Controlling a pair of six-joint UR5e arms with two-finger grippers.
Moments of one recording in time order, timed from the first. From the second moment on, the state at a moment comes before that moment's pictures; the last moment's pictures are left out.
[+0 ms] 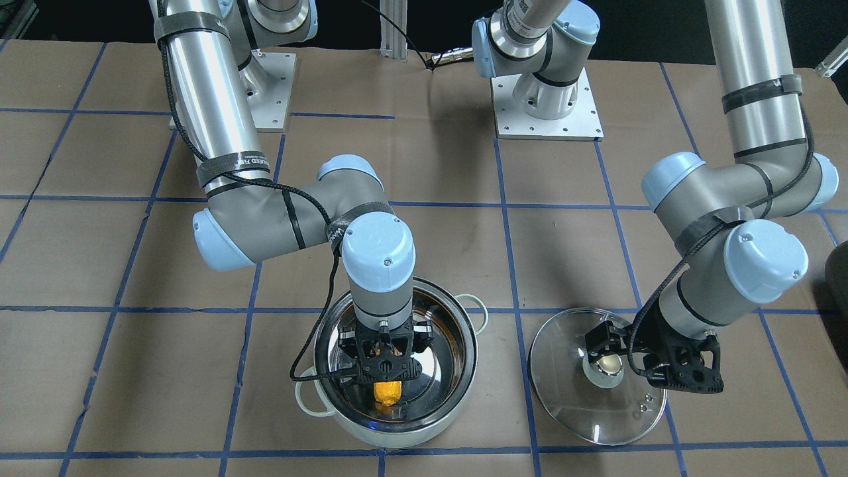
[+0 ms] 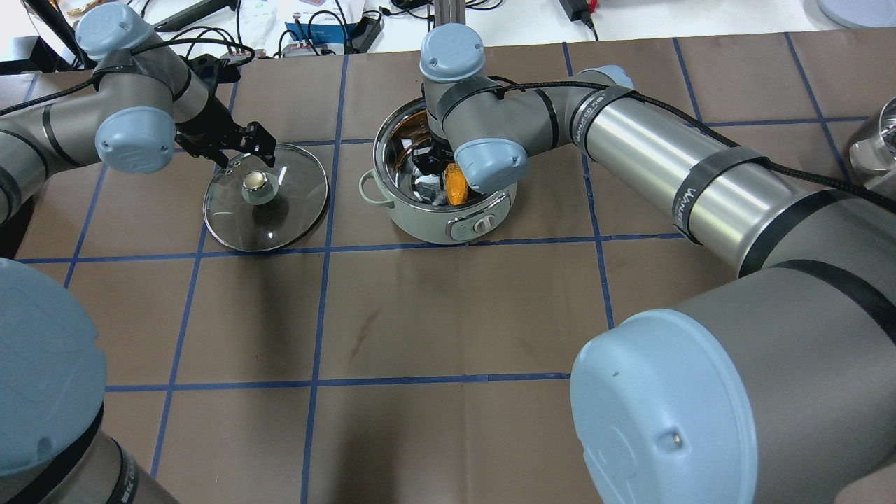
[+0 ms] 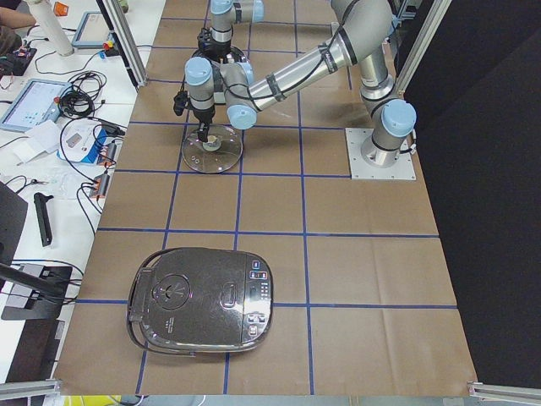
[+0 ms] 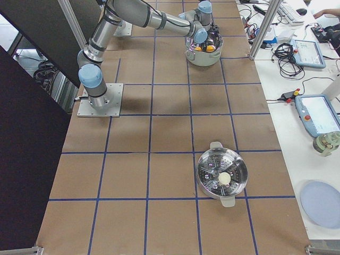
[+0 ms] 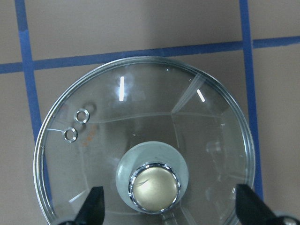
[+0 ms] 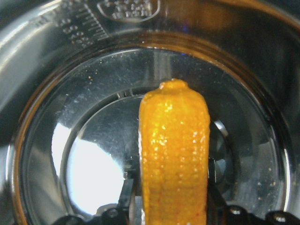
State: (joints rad) left arm -1.36 -2.04 -1.58 -1.04 1.46 0.31; right arm 1.92 -0.90 1.37 -2.16 -1.58 0.28
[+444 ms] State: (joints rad) left arm -1.39 -1.89 -1.54 -1.25 1.50 0.29; right arm 1.91 -0.99 1.36 -2.13 -1.58 0.28
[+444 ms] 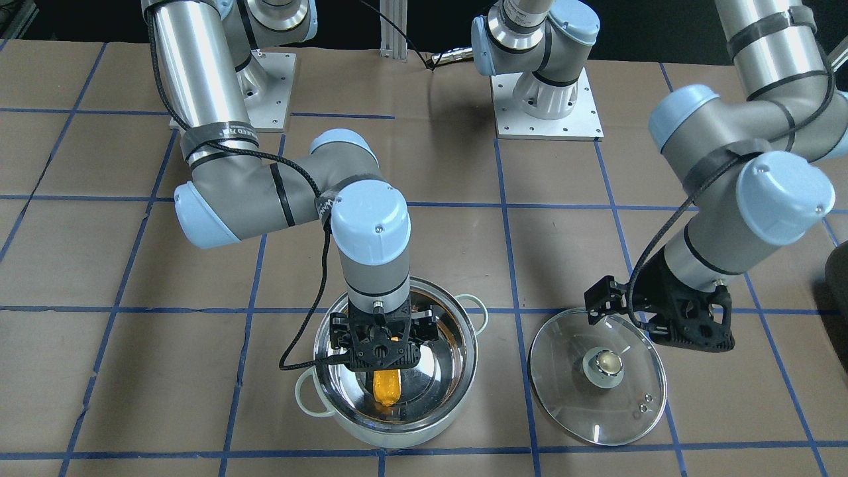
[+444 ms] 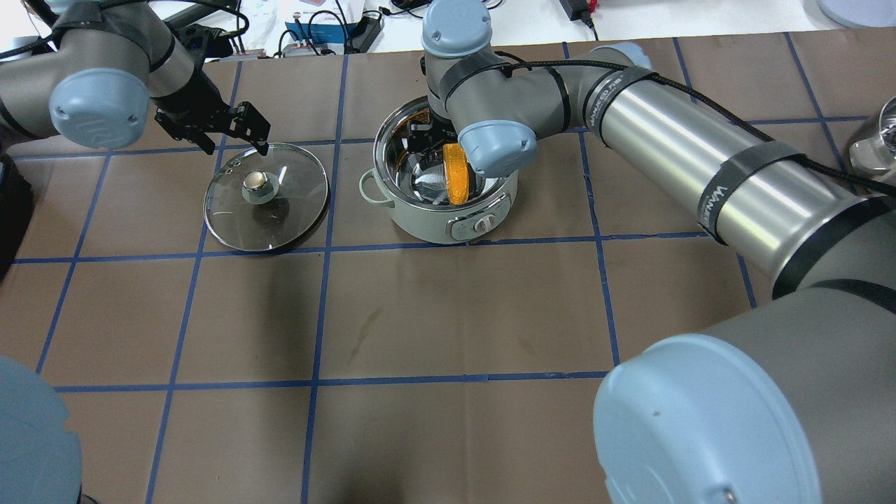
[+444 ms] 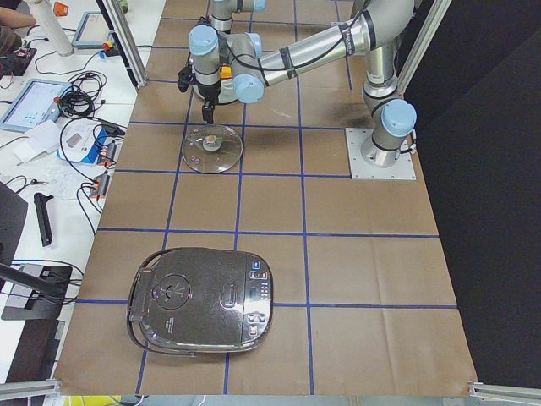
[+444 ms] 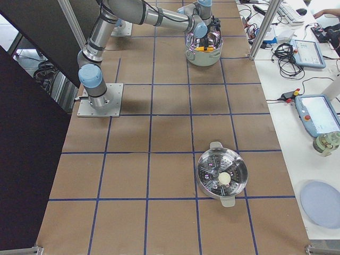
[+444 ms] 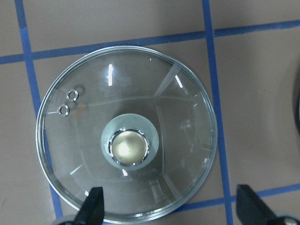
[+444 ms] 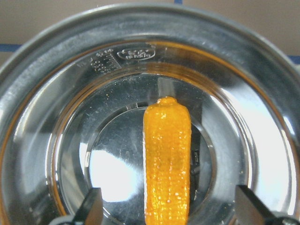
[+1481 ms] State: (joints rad) left arm -1.51 -1.75 -1.45 -1.53 1.51 0.17; right arm 1.63 -1.46 1.38 -1.48 -1.57 0.15
